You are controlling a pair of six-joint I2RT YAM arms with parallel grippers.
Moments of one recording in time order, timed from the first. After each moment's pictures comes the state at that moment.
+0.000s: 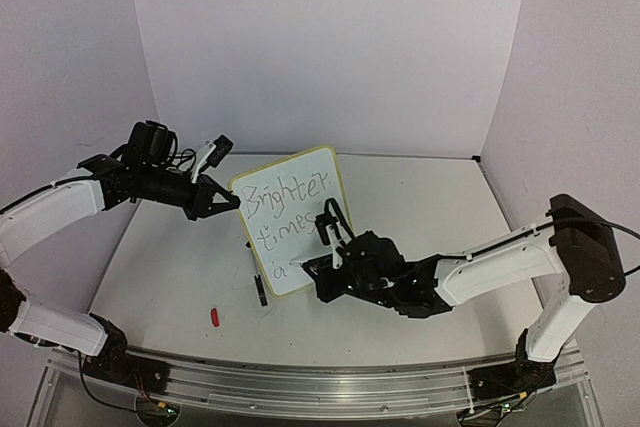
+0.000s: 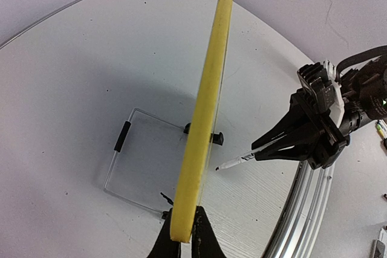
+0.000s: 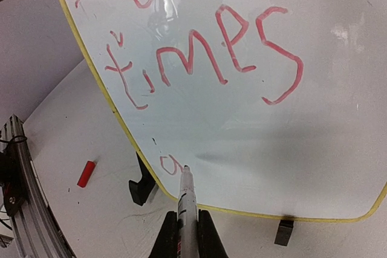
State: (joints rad) left arm -0.48 1.24 1.03 -0.48 0.60 0.11; right arm 1.18 1.71 0.86 0.40 0.28 0.46
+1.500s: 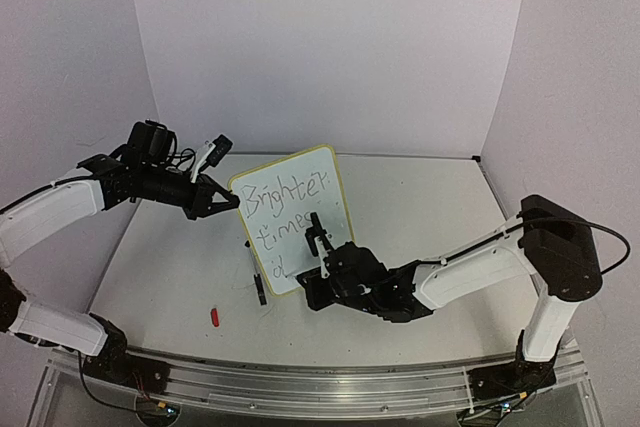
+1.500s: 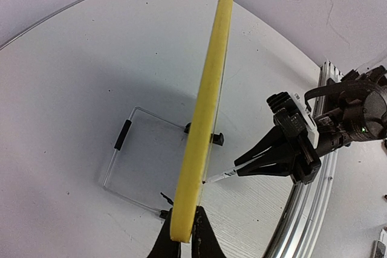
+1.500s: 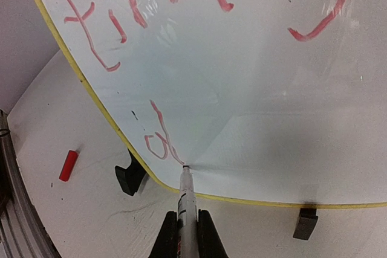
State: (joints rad) left arm -0.48 1.24 1.03 -0.48 0.60 0.12; right arm 1.19 1.85 0.93 0.36 0.29 0.53
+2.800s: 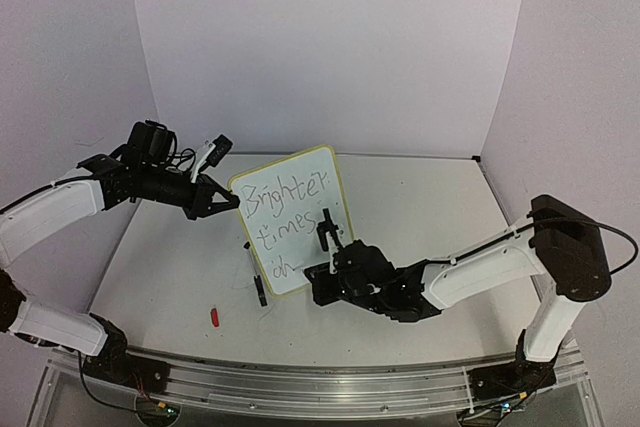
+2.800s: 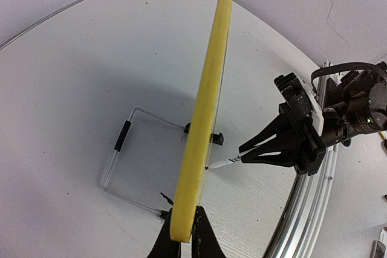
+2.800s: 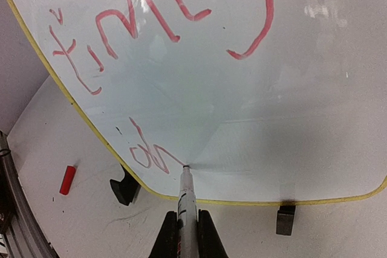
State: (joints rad) left arm -0.48 1.24 1.03 -0.48 0.60 0.11; right arm 1.19 1.80 0.89 0.38 0.35 0.58
